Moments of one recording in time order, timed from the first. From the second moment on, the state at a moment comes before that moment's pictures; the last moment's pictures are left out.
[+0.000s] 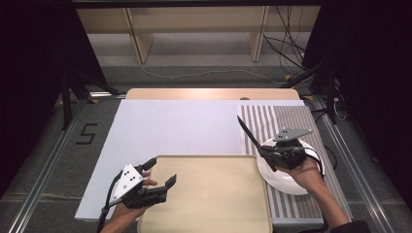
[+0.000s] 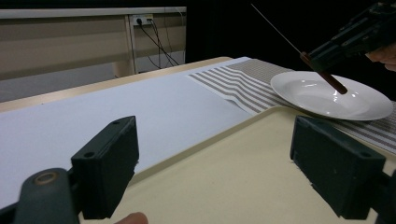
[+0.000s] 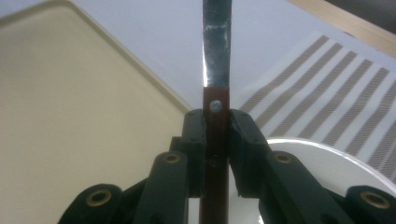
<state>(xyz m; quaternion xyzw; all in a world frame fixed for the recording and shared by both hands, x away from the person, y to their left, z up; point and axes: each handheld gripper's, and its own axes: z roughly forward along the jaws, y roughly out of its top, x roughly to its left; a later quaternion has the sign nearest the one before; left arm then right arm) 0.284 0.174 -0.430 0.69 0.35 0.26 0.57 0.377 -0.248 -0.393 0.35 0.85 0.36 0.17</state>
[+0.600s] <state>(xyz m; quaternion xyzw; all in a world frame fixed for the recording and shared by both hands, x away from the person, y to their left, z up) 0.283 0.174 -0.430 0.70 0.35 0.26 0.57 0.339 -0.242 -0.402 0.35 0.84 0.39 0.11</state>
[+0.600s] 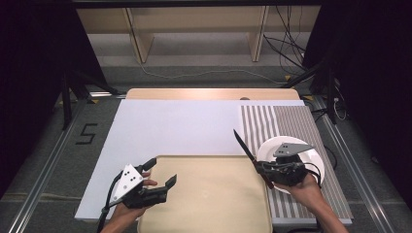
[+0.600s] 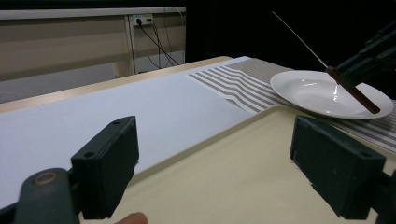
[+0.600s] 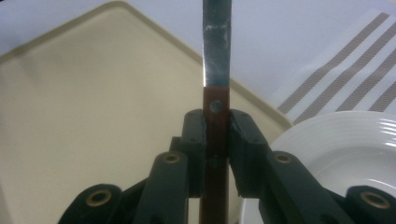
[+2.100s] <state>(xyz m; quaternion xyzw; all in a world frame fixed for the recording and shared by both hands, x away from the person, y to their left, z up) 0.284 0.174 -0.431 0.70 0.35 0.26 0.57 0.292 -0.199 -0.455 0.32 0.91 0.26 0.00</state>
